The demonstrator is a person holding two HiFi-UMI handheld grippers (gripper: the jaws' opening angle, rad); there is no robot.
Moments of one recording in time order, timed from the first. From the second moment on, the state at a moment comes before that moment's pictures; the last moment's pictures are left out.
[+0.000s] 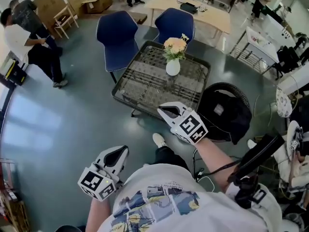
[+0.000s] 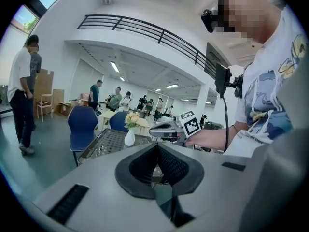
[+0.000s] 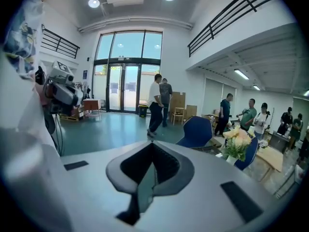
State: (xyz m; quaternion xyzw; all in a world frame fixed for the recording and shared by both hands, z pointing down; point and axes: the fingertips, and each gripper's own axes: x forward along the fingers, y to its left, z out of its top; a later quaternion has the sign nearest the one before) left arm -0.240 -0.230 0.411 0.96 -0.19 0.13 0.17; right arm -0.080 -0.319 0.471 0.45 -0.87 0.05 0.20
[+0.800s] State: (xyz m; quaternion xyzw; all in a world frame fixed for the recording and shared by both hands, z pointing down) left arm -0.266 -0.181 0.433 0.96 -0.16 0.14 0.16; right arm -0.186 -0.220 0.462 0.38 -0.90 0.05 0.21
